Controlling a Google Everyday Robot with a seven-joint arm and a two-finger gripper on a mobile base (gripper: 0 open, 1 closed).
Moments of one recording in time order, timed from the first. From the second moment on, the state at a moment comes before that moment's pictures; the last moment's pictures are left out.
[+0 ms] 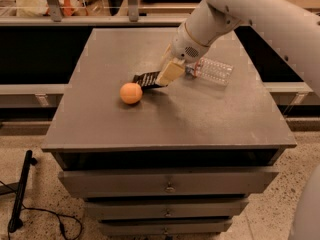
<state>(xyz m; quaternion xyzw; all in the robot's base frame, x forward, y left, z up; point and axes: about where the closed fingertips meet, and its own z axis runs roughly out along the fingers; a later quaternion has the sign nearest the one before) 0.633 -0.030 0.877 -0.65 0.70 0.14 0.27</state>
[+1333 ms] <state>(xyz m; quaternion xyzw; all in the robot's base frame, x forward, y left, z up) 0.645 -0.035 0.892 -0.66 0.67 0.16 0.28</state>
